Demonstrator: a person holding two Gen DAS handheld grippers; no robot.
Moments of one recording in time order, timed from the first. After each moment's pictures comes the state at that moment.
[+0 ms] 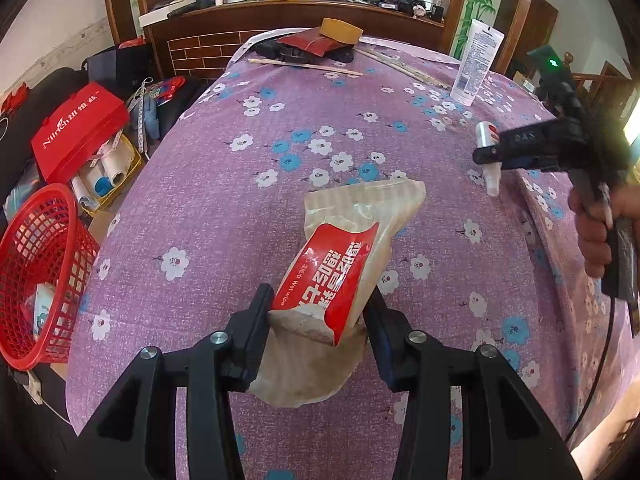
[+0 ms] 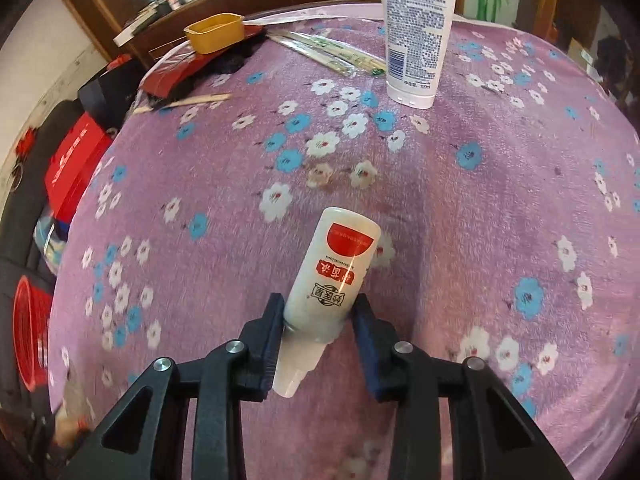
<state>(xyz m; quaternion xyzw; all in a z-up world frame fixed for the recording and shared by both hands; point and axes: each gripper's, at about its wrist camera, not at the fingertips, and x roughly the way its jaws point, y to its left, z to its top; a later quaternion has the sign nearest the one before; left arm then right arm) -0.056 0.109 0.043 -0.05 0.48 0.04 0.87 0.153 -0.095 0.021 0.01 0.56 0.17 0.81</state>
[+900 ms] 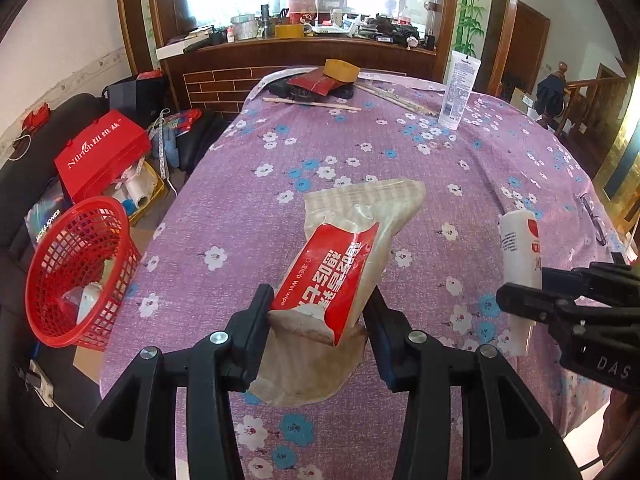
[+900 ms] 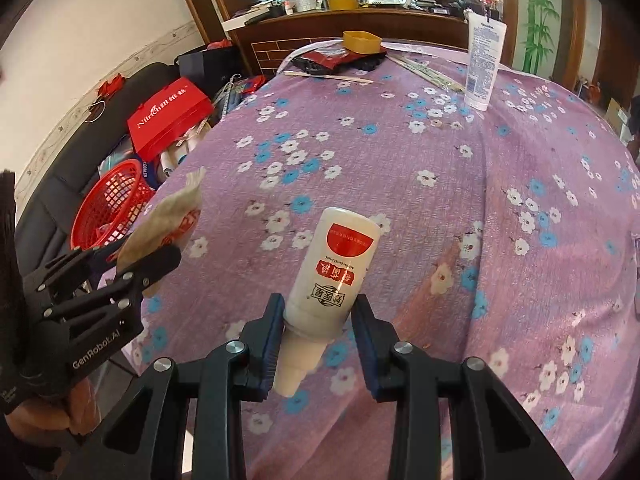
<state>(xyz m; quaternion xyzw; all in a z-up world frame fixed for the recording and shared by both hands) -0.113 0.100 0.083 -0.03 0.43 0.06 0.90 -0.056 -0.062 0.078 -0.03 0.49 0.27 0.83</state>
